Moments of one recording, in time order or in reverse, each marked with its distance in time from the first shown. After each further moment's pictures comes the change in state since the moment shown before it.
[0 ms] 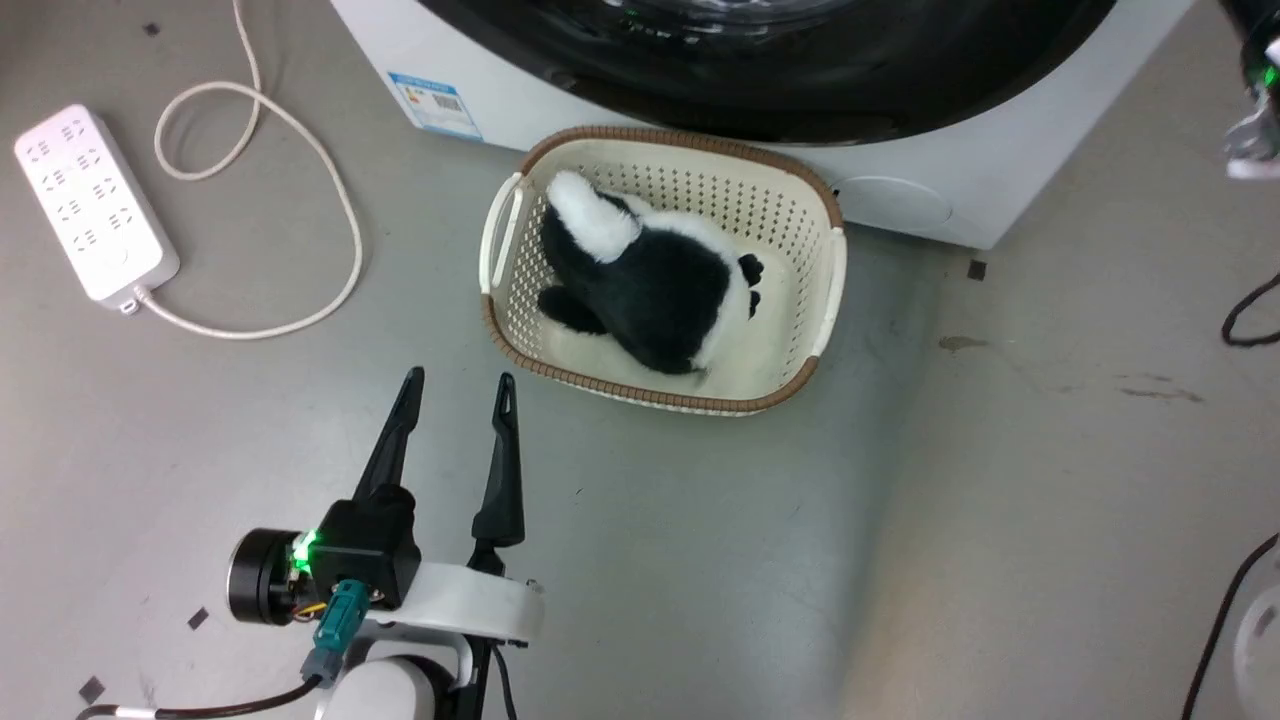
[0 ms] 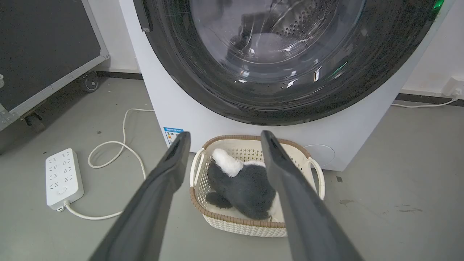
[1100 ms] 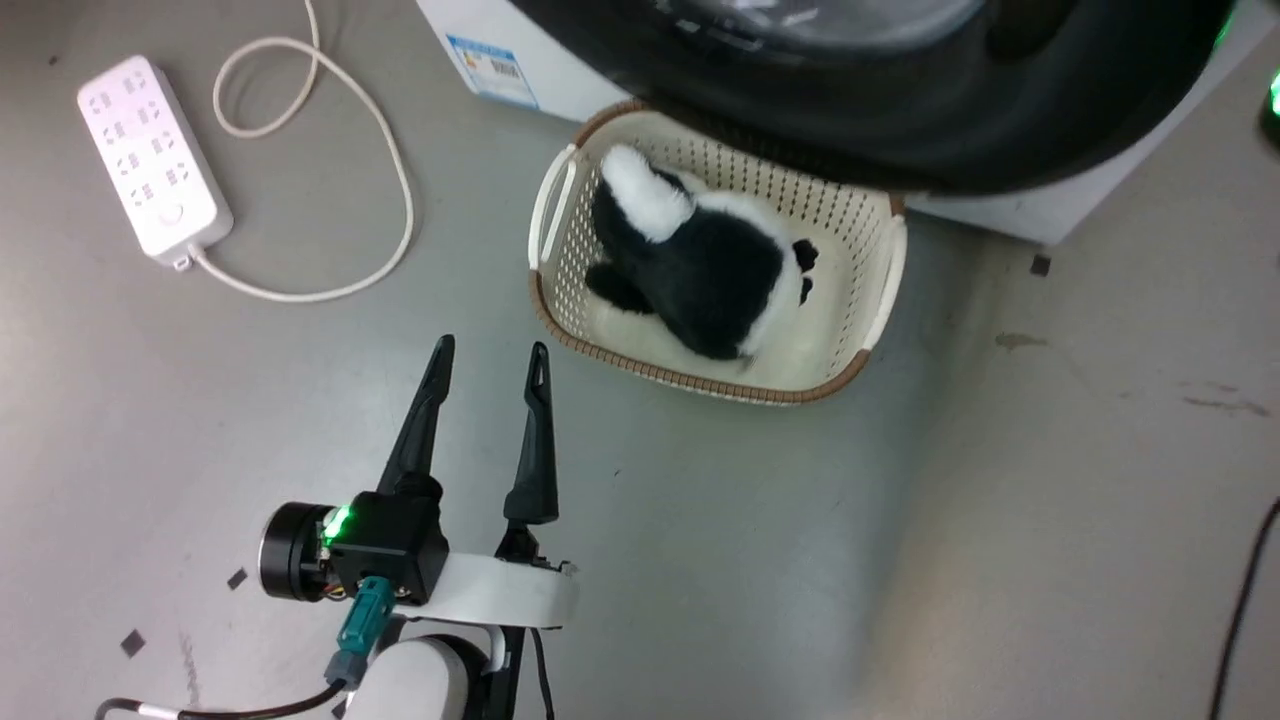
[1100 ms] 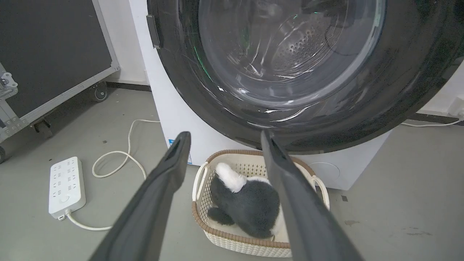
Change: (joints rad) left arm -0.055 0.000 -0.072 0.004 -0.042 0.045 -0.069; right arm -0.330 -0.089 -0.178 0.444 0.189 0.000 0.430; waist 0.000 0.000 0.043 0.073
